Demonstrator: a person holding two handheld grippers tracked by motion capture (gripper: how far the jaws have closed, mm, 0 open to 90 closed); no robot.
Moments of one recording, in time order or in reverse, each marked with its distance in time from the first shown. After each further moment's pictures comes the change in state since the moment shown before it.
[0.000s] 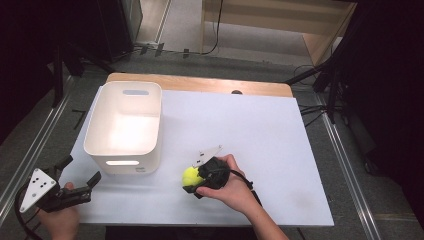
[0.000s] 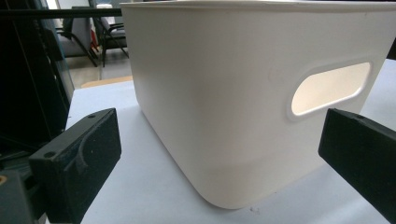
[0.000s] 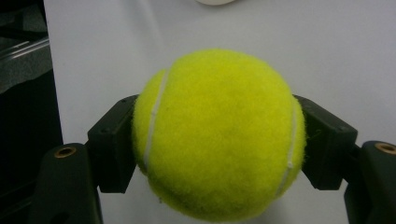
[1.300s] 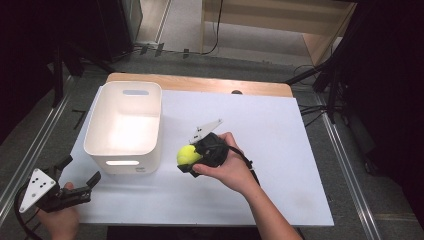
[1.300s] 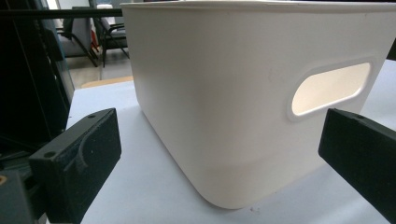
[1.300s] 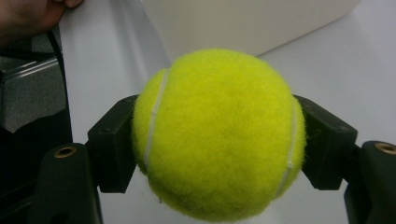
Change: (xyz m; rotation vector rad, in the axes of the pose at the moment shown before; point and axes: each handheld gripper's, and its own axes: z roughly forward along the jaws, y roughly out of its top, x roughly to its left) left arm 0.000 0.000 0.000 -0.003 -0.002 0.000; right arm -0.018 0.055 -0.036 -0.054 -0.002 -0.011
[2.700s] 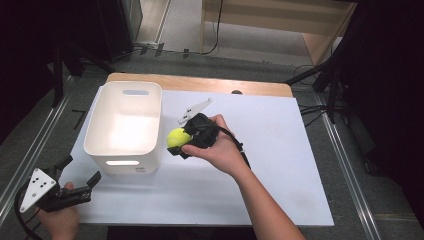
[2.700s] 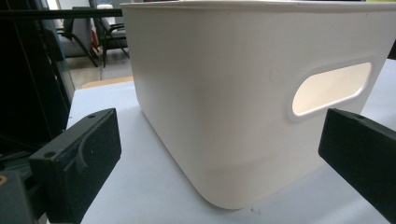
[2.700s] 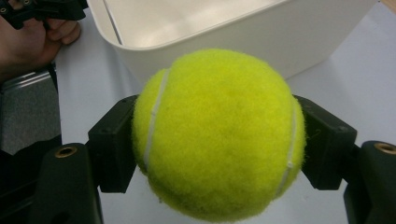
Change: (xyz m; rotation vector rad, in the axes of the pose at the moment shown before) left arm 0.000 0.000 0.001 -0.001 0.001 0.002; right arm -0.017 0.047 0.000 -0.020 -0.001 -0.015
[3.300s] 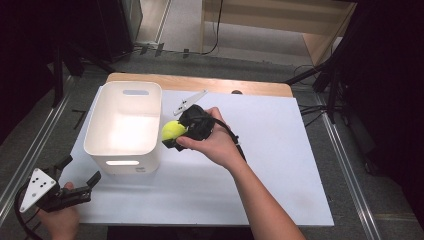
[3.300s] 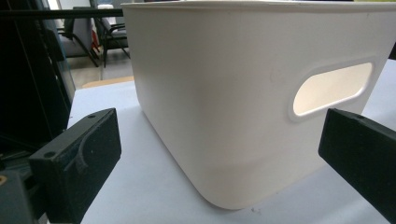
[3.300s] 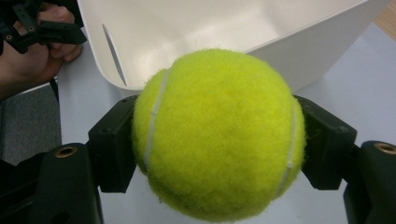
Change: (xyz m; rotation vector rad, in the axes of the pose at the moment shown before) left arm 0.000 0.000 0.000 0.003 0.004 0.000; right arm -0.005 0.020 -0.001 -0.014 0.003 0.002
